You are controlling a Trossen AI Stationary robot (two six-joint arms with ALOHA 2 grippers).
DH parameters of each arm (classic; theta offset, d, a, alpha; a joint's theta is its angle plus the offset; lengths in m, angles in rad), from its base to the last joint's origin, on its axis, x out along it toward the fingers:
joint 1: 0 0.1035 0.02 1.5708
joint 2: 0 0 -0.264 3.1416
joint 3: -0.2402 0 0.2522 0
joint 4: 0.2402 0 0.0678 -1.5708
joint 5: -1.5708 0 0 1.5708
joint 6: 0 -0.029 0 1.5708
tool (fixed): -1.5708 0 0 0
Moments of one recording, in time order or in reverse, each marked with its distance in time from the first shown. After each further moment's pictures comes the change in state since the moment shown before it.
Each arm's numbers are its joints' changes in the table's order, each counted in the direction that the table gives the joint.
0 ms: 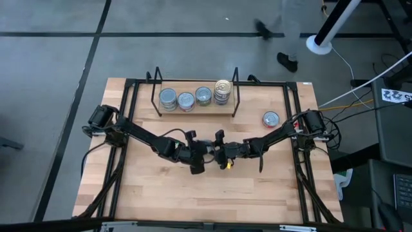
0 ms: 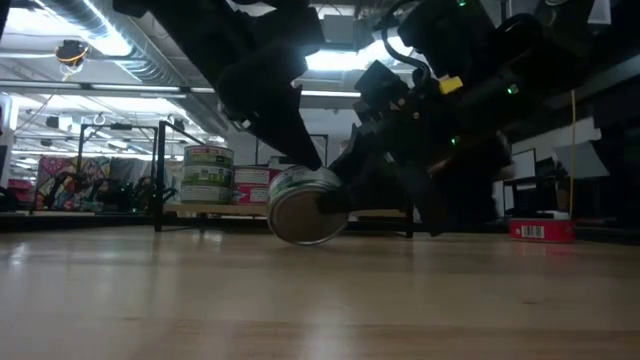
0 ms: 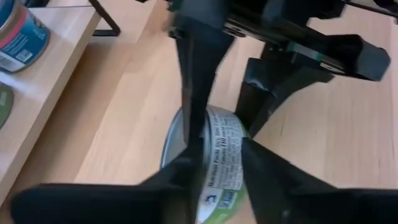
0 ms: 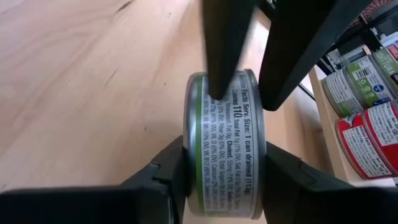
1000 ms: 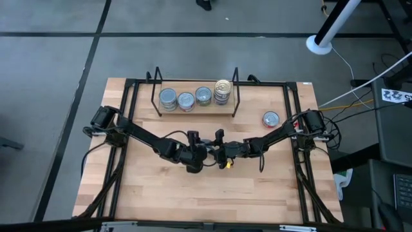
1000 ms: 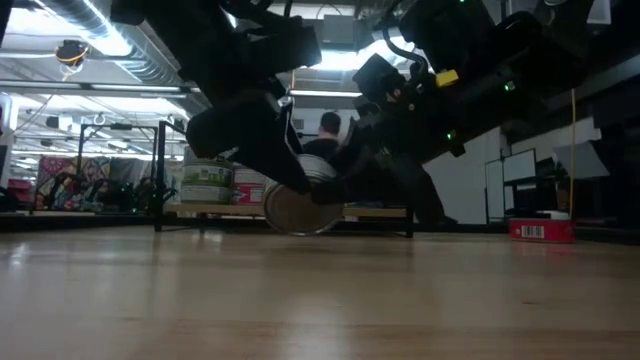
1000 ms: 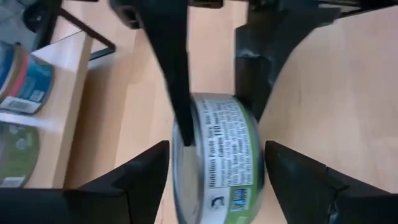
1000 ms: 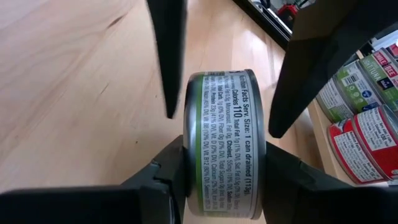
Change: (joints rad) left arm 0.000 -0.032 0.001 0.033 -0.042 -0.274; right arm 0.000 0.002 -0.001 -0.037 0.000 -0.003
